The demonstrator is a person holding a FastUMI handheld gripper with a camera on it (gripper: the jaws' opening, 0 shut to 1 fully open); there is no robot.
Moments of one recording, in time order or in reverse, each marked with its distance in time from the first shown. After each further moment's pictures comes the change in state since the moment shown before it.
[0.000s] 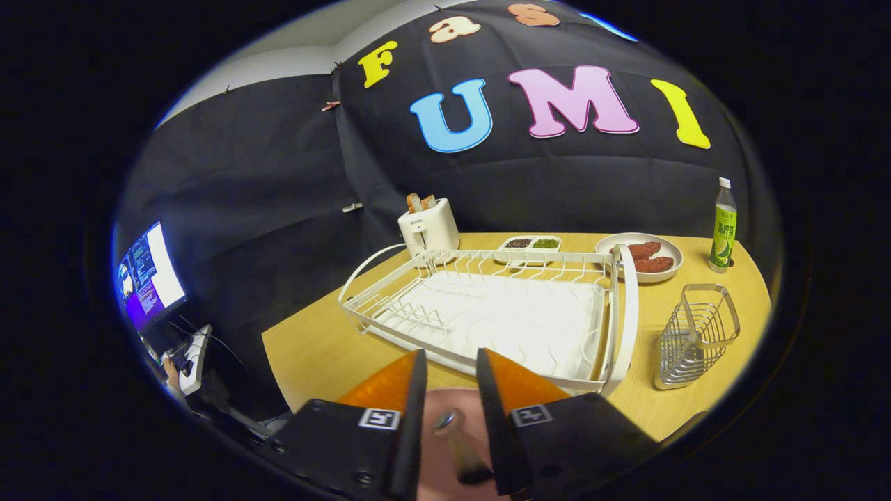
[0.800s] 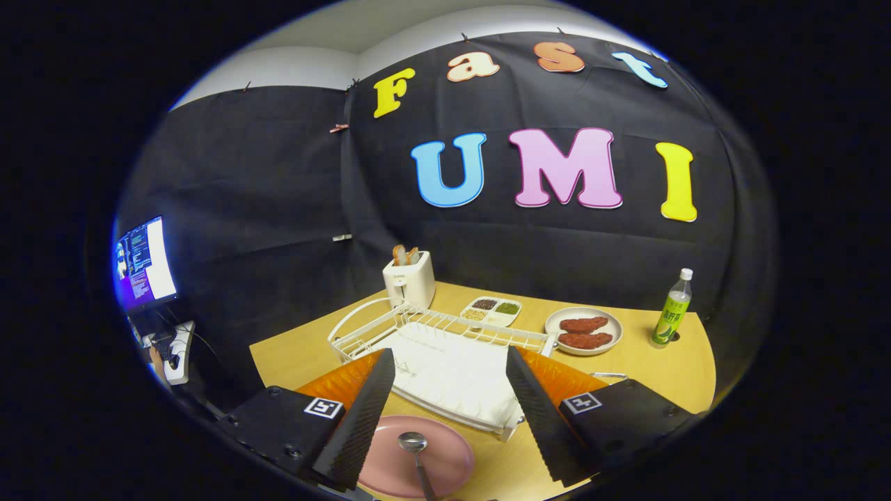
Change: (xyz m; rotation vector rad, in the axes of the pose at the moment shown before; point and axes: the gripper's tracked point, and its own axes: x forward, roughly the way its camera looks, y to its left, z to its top) arm -0.091 -0.029 0.135 -0.139 -0.164 -0.101
